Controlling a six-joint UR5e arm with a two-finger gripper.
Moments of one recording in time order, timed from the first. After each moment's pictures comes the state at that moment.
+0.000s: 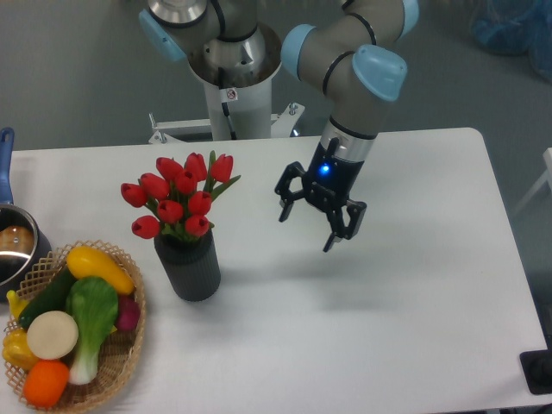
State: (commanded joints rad) arm 2.69 -1.71 -1.97 -0.85 0.85 1.34
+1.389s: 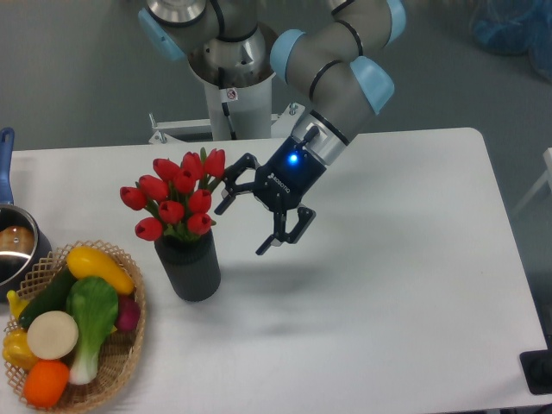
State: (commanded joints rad) arm 2.67 -1.72 -2.05 -0.85 0.48 1.38
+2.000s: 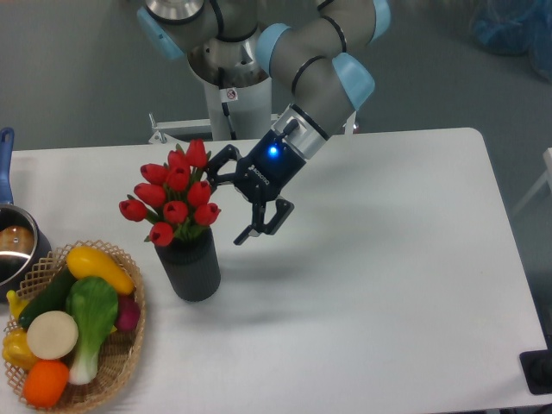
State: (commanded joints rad) arm 2.61 -1.69 -2.08 -0.85 0.46 1.38
